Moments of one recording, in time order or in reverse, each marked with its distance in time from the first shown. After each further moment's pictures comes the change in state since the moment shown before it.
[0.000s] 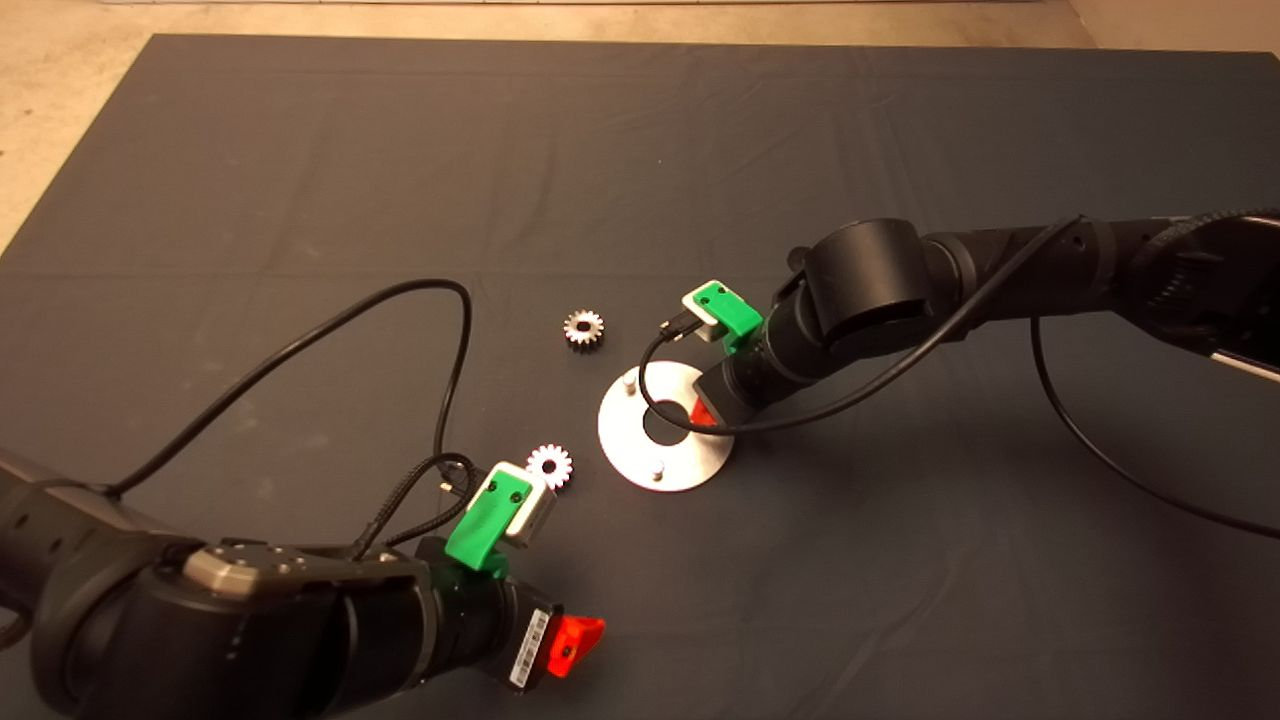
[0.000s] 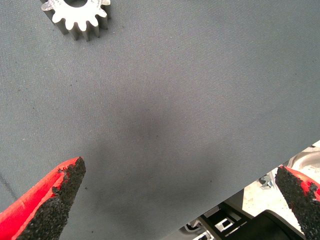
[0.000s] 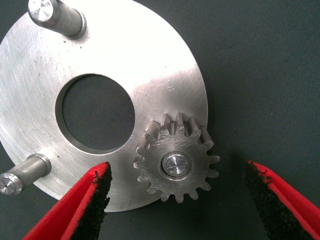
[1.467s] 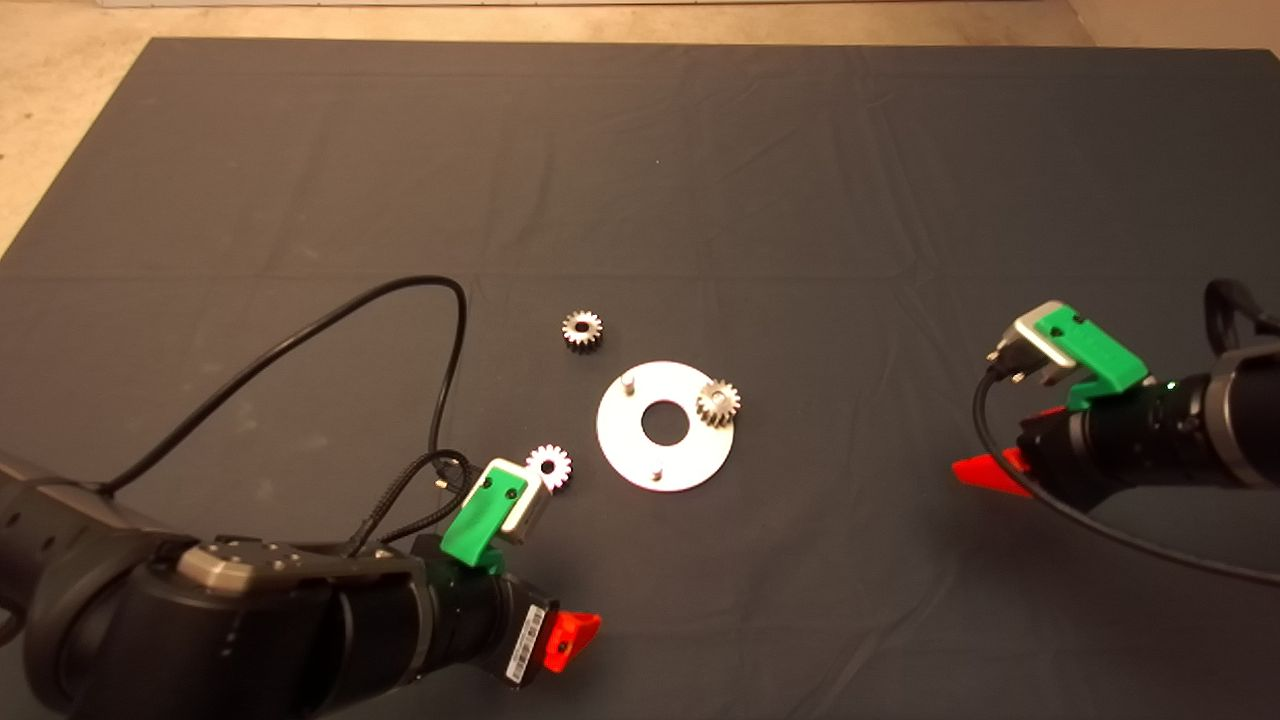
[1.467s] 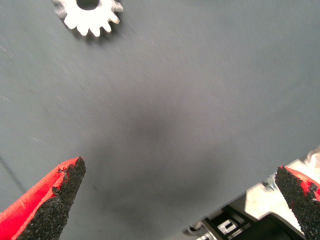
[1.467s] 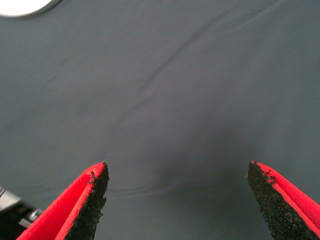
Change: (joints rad) left arm -0.010 -0.014 0.000 0.000 0.000 0.007; right arm 0.066 -0.667 0.618 0.000 0.049 0.091
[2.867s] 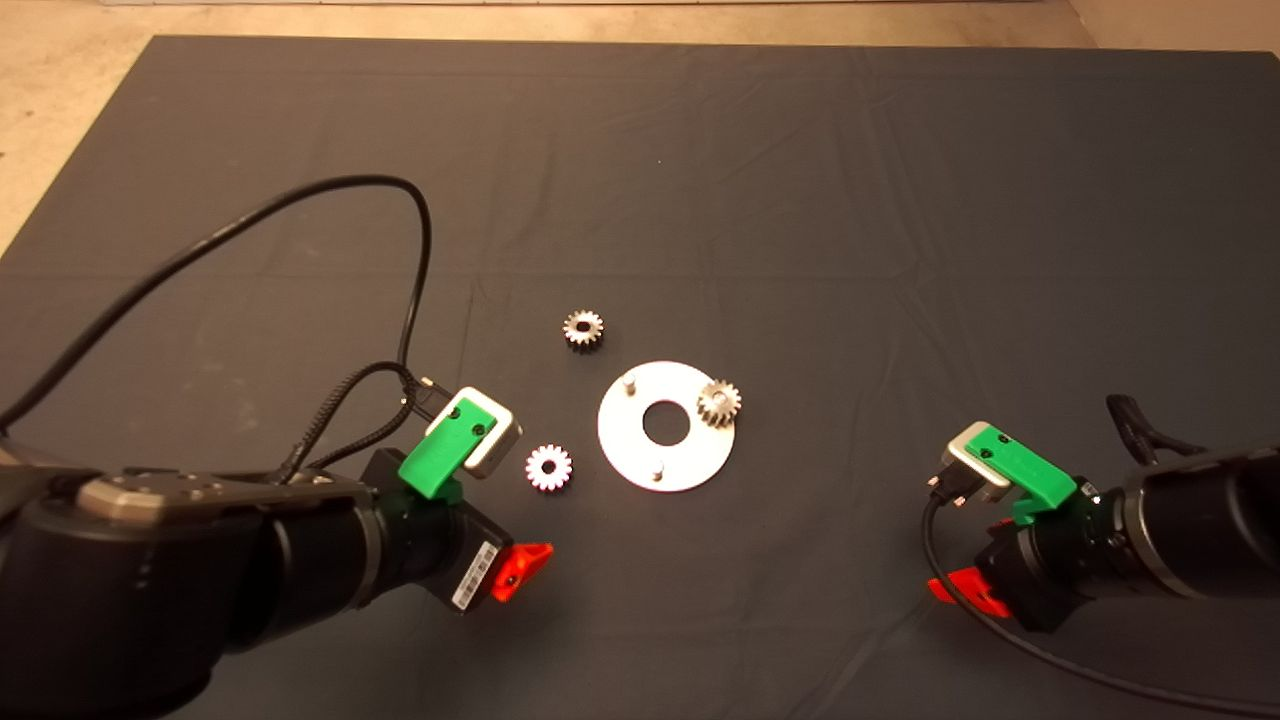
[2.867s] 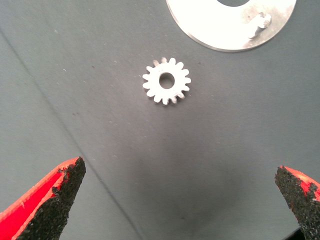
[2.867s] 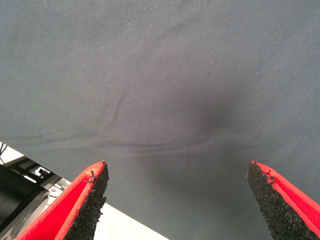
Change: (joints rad) left arm -0.144 -0.089 0.000 0.000 0.000 0.227; right arm -0.154 0.072 0.030 0.002 -0.118 0.014
